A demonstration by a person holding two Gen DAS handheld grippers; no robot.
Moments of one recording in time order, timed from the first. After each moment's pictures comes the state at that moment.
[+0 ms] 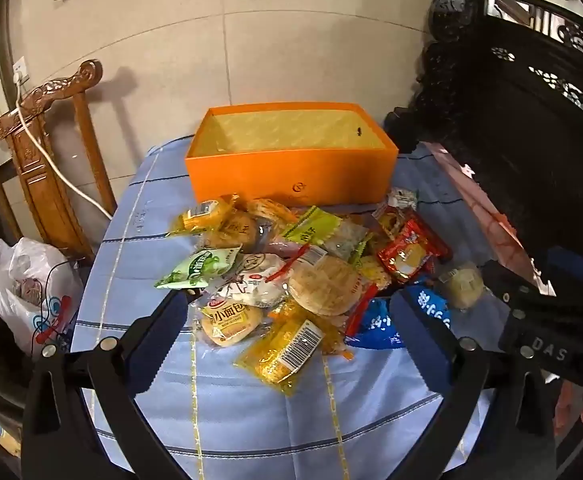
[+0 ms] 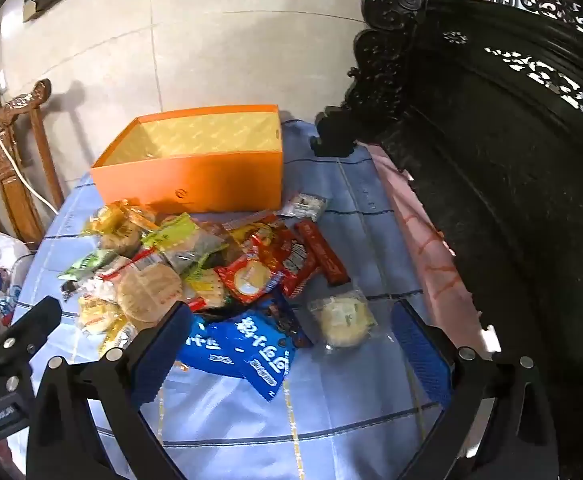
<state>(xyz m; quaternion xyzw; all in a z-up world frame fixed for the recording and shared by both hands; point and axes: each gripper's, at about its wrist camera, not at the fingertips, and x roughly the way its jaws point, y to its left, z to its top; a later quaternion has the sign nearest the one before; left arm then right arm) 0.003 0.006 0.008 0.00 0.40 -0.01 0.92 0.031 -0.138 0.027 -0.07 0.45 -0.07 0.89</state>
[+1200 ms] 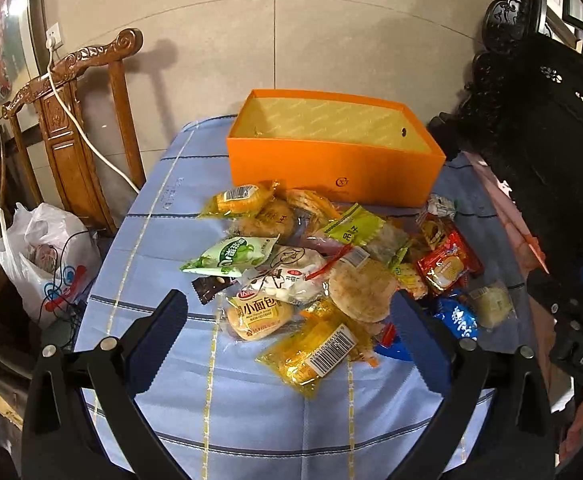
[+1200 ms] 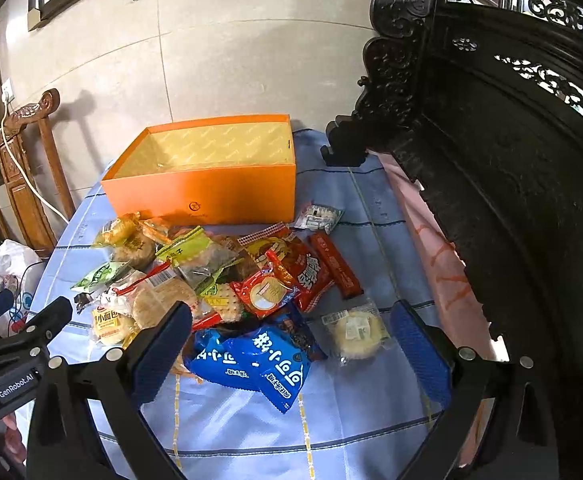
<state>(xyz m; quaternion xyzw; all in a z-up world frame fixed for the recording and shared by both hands) 0.015 0.023 -0.001 -0.03 0.42 0.06 0.91 0.039 -0.132 0.033 -0.06 0.44 -0.06 0.89</state>
